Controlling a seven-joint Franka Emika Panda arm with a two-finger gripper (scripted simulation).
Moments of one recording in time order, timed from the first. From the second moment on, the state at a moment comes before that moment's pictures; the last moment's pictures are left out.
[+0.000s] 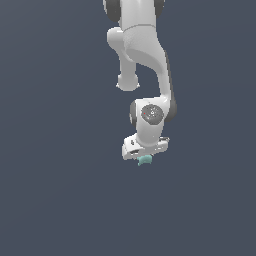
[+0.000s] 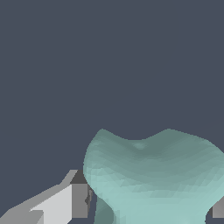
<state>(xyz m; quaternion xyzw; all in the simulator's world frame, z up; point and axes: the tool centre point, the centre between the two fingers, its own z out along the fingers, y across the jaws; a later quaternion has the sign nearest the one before) 0.024 0.074 0.041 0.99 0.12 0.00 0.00</state>
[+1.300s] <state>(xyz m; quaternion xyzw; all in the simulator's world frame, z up) 0.038 0.098 0.197 0.99 0.12 0.00 0.00</state>
